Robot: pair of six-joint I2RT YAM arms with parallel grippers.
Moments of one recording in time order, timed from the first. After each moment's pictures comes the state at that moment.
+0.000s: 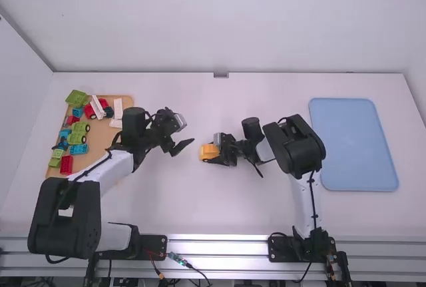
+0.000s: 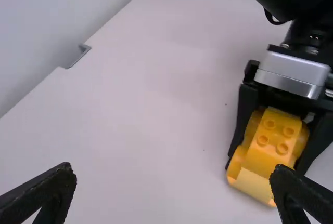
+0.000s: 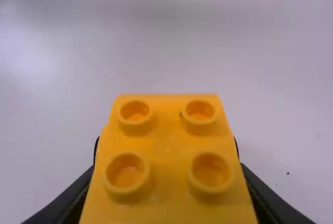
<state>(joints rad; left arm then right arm) -0.03 1.45 0.62 0.22 0.68 0.66 0.40 2.27 0.89 0.58 -1.06 -0.77</state>
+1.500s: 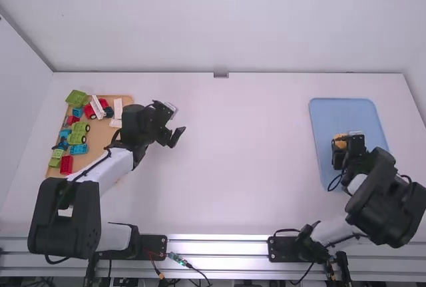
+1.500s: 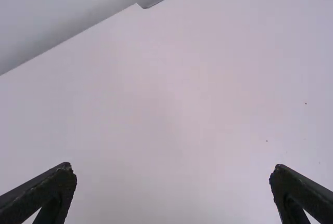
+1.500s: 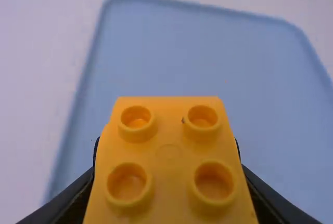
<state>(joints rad) -0.04 1.45 0.65 0.18 0.38 0.41 -0.71 1.72 0.47 0.58 -0.52 -0.56</state>
